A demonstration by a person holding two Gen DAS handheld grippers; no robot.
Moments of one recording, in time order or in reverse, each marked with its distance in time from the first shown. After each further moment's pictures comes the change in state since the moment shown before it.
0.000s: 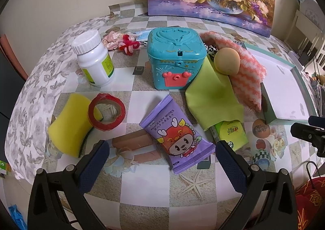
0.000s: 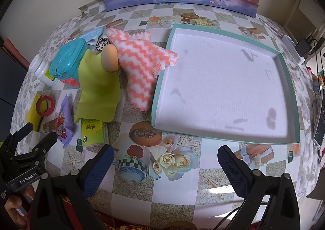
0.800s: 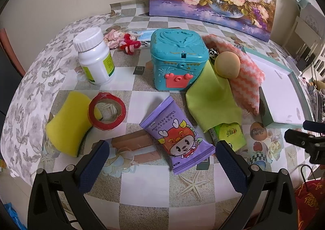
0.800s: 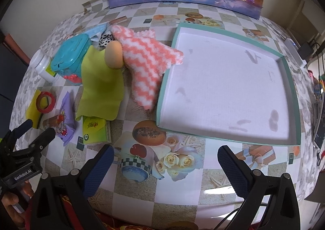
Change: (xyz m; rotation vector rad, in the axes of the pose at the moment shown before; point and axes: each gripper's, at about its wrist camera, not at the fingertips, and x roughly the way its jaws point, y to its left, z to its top) left arm 0.000 0.010 0.001 -0.034 -0.001 -0.039; right arm 0.003 0.010 0.000 -0.028 0.005 -0.006
